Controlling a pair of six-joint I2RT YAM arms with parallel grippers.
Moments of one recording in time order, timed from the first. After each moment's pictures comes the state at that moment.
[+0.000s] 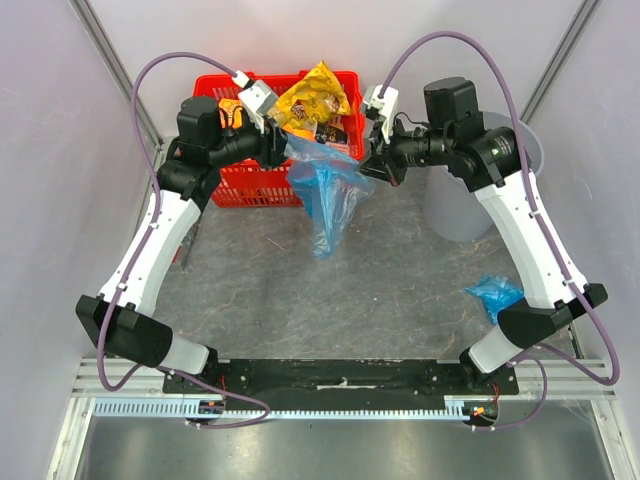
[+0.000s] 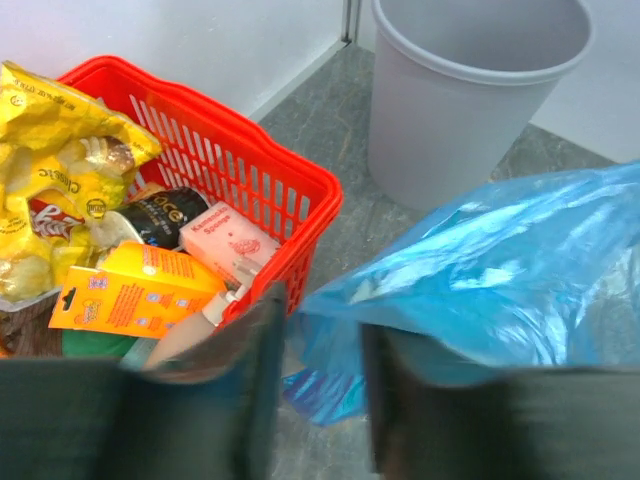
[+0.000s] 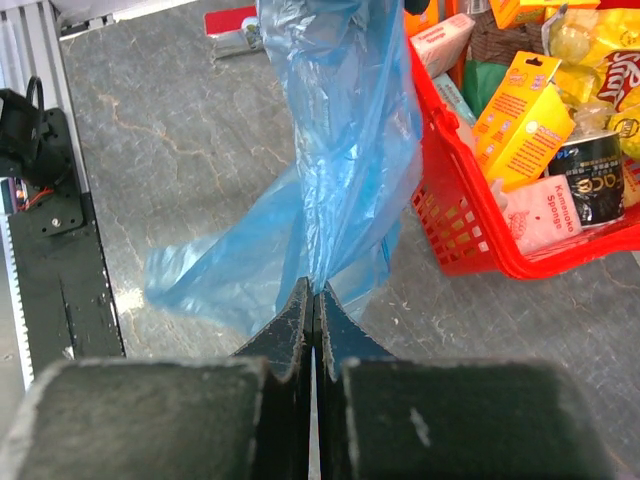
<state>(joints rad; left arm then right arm) -0.30 1.45 1.58 -0.32 0.64 0.13 0.48 1.59 2.08 -1.04 -0.66 -0.39</state>
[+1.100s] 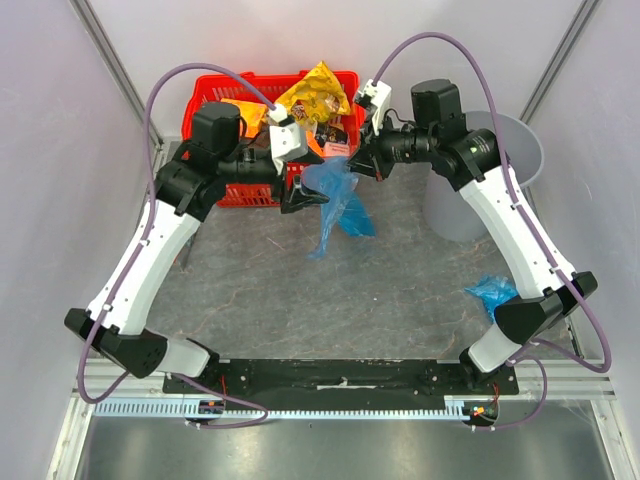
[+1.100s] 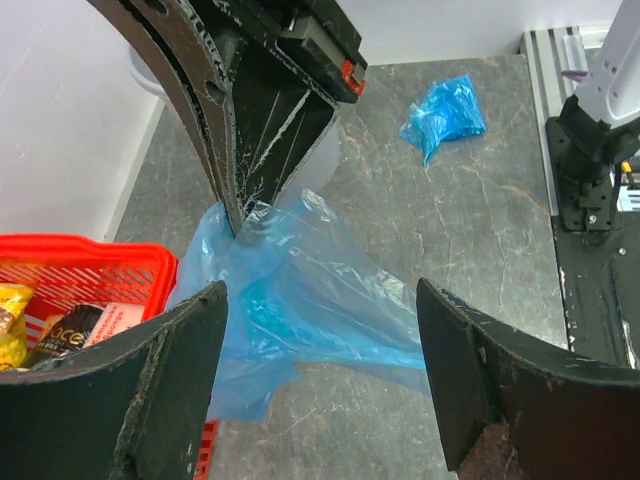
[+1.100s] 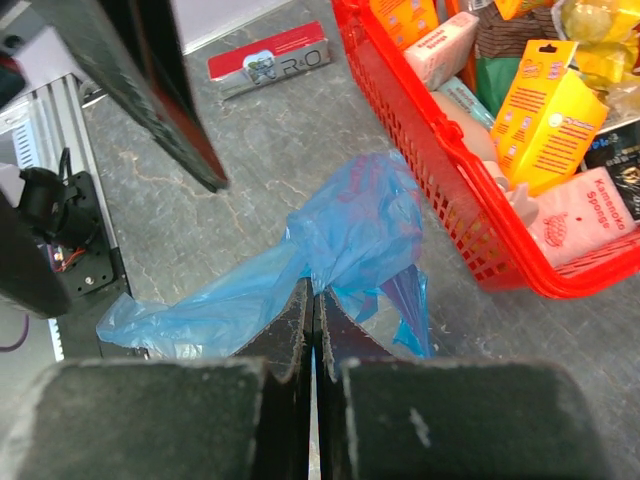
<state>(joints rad) -0.48 1.39 1.74 -0.69 0.88 0.50 0.48 1.62 1.98 -0.83 -0.64 -0.16</state>
